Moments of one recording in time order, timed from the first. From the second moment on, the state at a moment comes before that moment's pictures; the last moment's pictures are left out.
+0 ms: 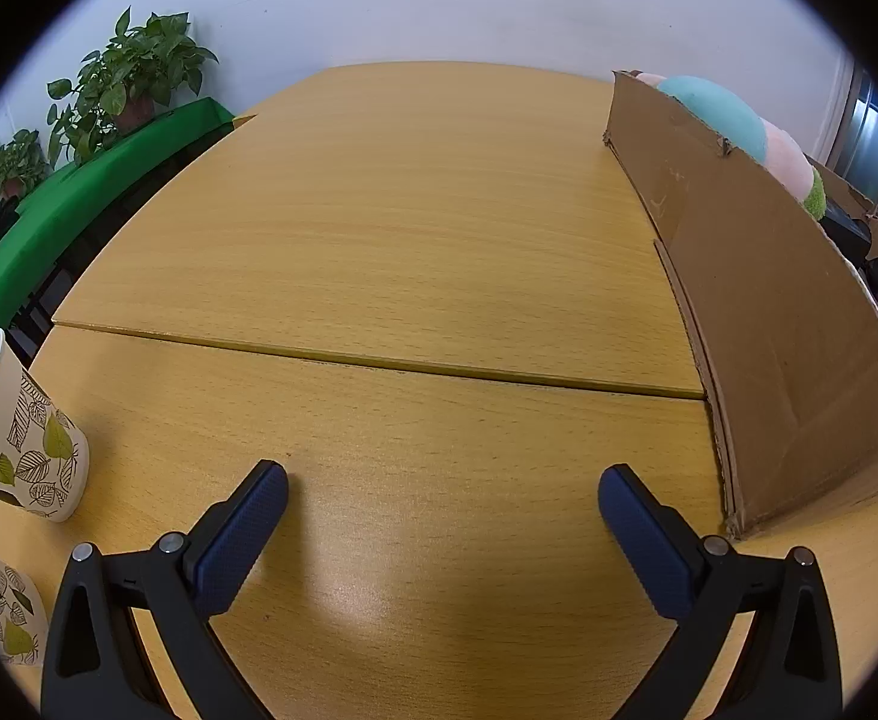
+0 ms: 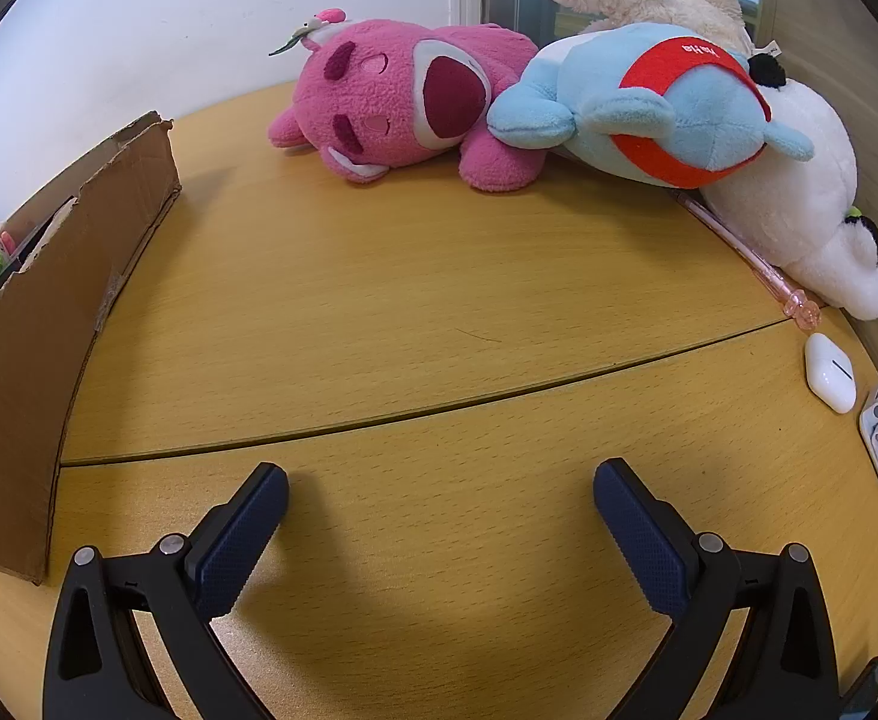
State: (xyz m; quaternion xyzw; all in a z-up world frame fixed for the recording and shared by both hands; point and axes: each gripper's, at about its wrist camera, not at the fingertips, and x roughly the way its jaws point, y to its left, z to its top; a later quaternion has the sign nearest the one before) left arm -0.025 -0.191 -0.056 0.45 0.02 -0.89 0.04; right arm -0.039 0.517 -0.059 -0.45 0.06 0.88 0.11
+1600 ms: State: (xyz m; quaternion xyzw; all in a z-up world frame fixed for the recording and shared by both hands) left arm -0.026 -0.191 -0.058 0.45 0.02 -0.89 0.05; right arm -0.038 0.518 -0.060 -0.45 0.06 0.88 0.11
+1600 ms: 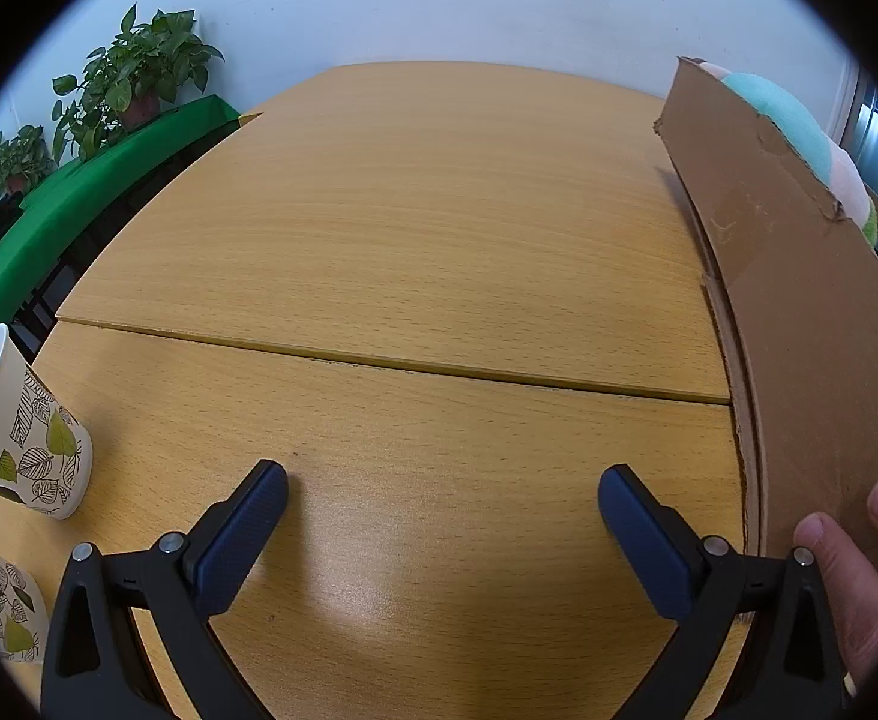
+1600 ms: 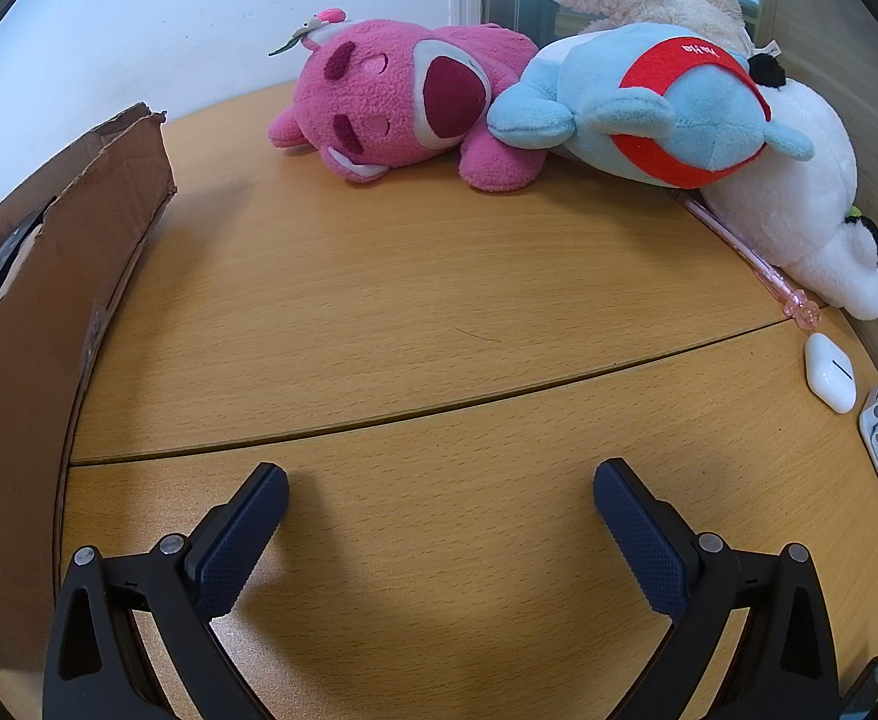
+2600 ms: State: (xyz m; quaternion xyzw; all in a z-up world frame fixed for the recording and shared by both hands) left arm -0.031 -0.198 -0.060 0.45 0.03 -0.89 0.06; right arm -0.037 0.519 -0.059 -0.45 0.06 0.88 0.11
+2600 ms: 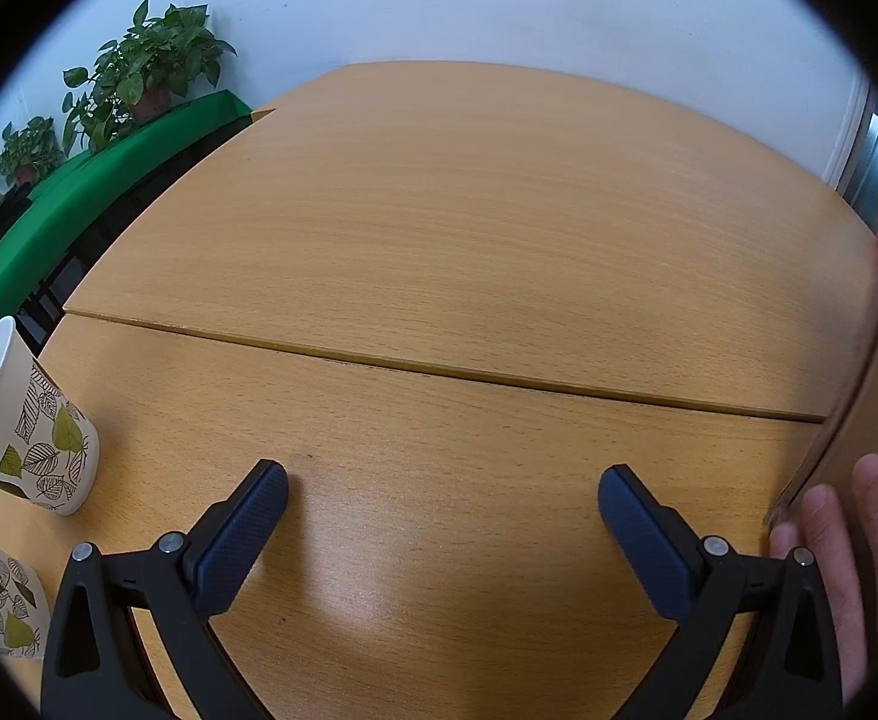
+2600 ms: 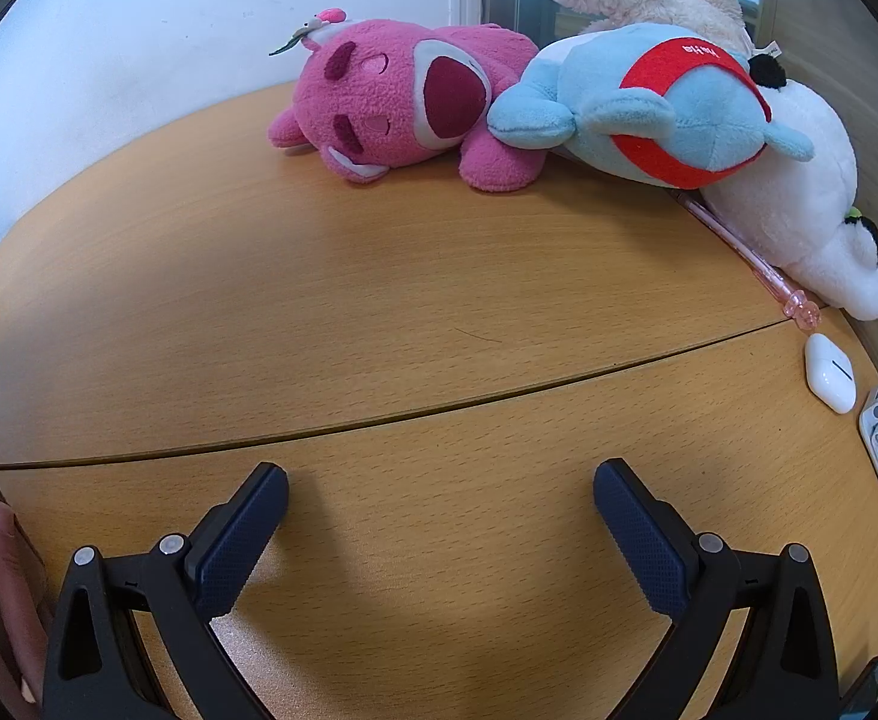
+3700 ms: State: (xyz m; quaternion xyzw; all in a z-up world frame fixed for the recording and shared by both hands) left arm -0.032 -0.198 -0.060 0.45 0.03 -0.89 0.06; right arm -0.034 0.519 -0.059 -0.45 0.06 0.88 0.11
